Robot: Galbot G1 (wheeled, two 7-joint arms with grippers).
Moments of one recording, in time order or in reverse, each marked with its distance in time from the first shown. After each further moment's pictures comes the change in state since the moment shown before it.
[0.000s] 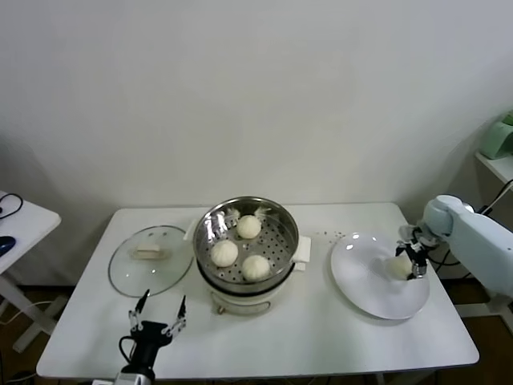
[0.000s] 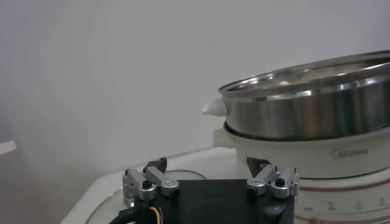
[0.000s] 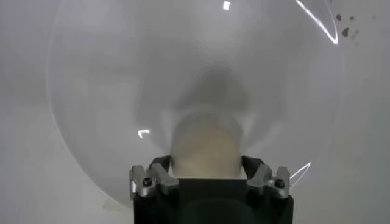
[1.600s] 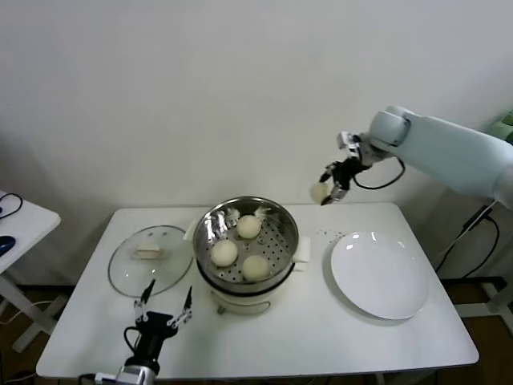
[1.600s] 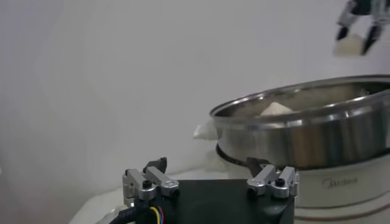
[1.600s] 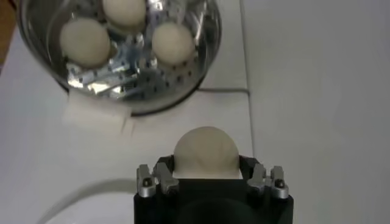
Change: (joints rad) left arm -0.018 0.014 0.029 -0.055 0.012 0.013 0.003; right arm 0.695 0.249 -0.712 0.182 0.999 -0.260 0.089
